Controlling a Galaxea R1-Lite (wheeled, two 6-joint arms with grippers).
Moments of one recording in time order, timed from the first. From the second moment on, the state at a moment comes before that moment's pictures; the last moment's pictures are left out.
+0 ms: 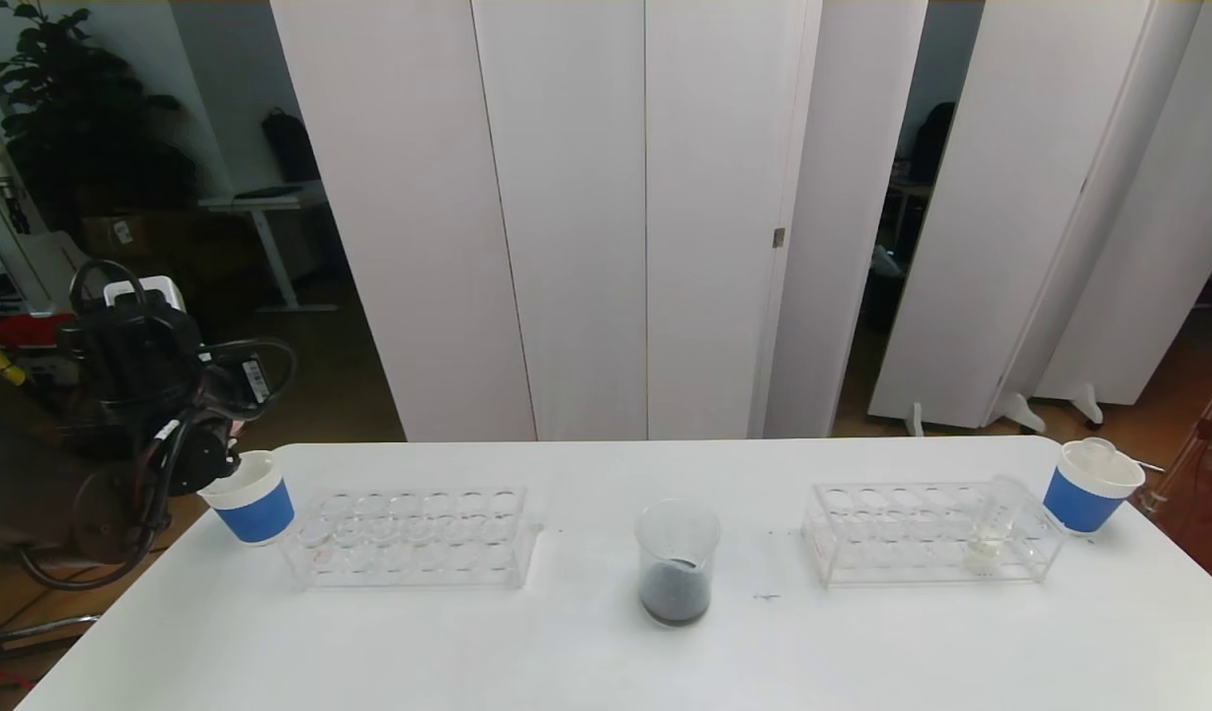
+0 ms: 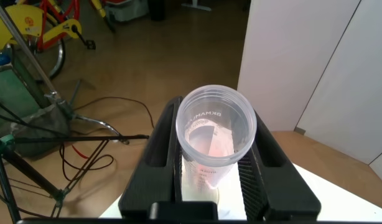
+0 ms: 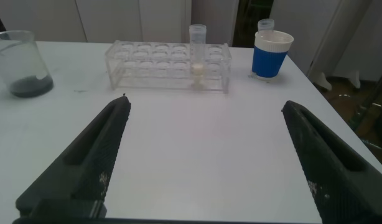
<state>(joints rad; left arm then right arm) 0.12 1.95 -0.86 -1.00 0.53 -0.01 0.00 0.00 0.00 0.00 0.01 0.00</state>
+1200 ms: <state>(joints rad) 0.18 2.18 -0.79 -1.18 0.45 -0.02 0.00 0.00 0.00 0.00 0.01 0.00</state>
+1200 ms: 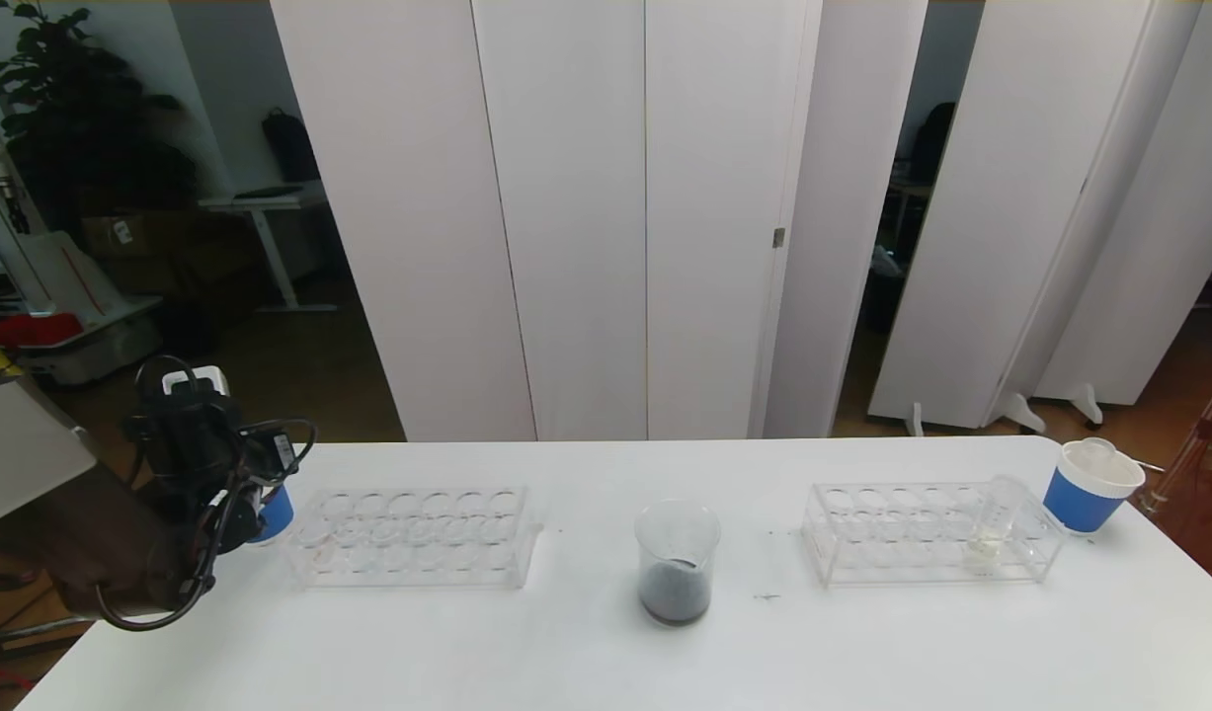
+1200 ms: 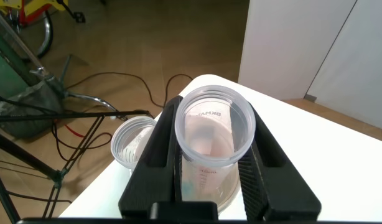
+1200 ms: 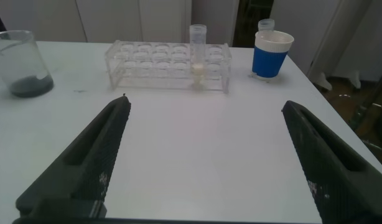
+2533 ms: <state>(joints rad) 0.16 2.13 -0.80 -1.14 0.45 0.06 0.00 0.00 0.00 0.00 0.01 0.00</state>
